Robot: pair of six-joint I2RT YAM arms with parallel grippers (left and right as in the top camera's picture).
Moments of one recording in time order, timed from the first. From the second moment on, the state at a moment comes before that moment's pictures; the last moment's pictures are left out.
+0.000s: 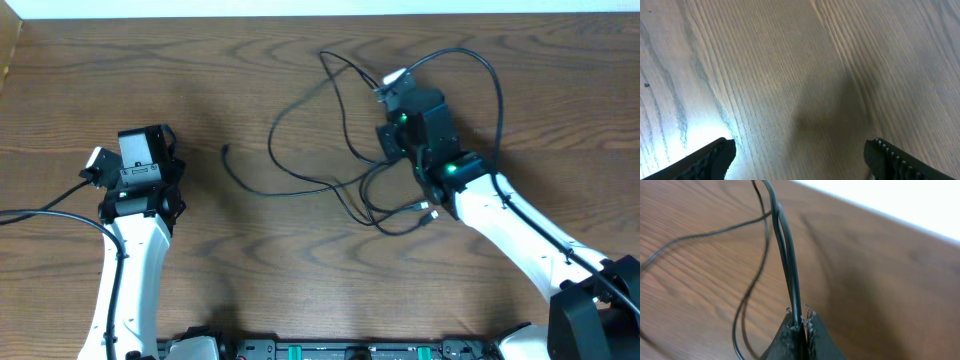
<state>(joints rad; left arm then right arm) 0.17 1.28 0.88 -0.63 -0.40 -0.91 0.47 1.58 1.02 -0.06 0.15 -0.03</state>
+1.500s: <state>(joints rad) 0.17 1.28 0.88 -0.63 -0.40 -0.91 0.42 1.96 1.02 0.36 0.19 0.08</state>
